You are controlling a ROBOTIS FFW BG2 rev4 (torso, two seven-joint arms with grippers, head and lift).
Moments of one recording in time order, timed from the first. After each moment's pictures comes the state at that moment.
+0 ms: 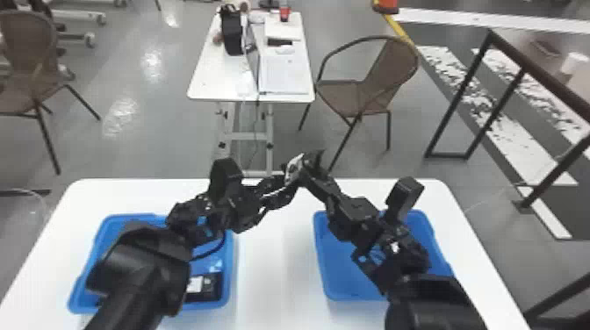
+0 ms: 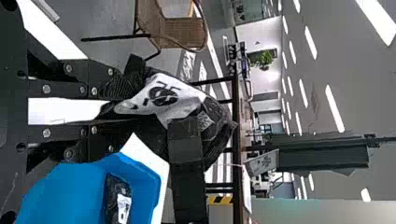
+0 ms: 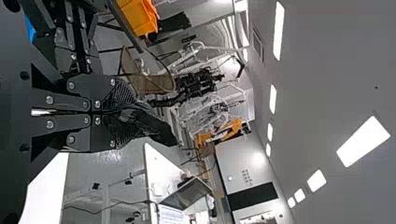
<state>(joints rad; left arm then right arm) -0.34 0.00 -0.23 -0.98 -0.15 -0.21 -0.70 0.02 -0.02 0.05 -1.48 -0.32 0.01 0.52</state>
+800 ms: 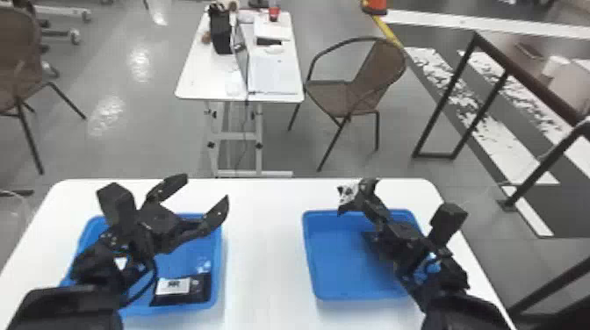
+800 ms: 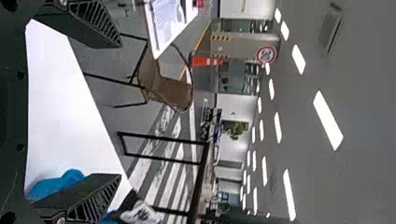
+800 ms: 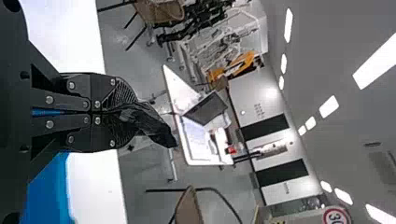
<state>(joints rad) -0.06 0.02 0.03 -1.29 0.07 -0.17 -0.66 -0.01 -0.07 -0.19 -1.27 -0.31 0.00 0.50</state>
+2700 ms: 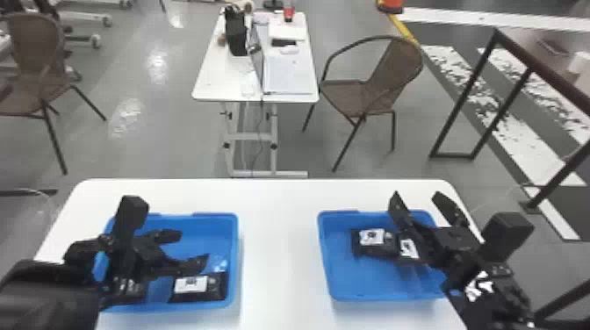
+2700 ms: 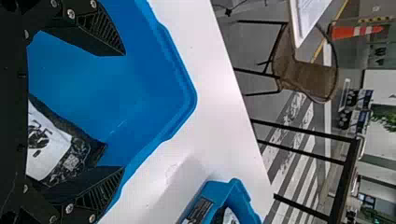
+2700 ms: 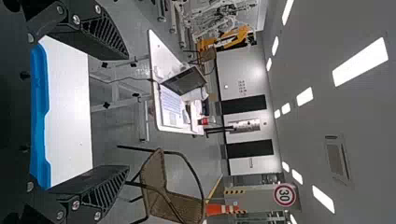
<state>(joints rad) -0.18 0.11 0.11 -1.15 -0.34 0.26 -0.95 0.23 0.00 -0.24 -1.71 -0.16 0.02 0.37</state>
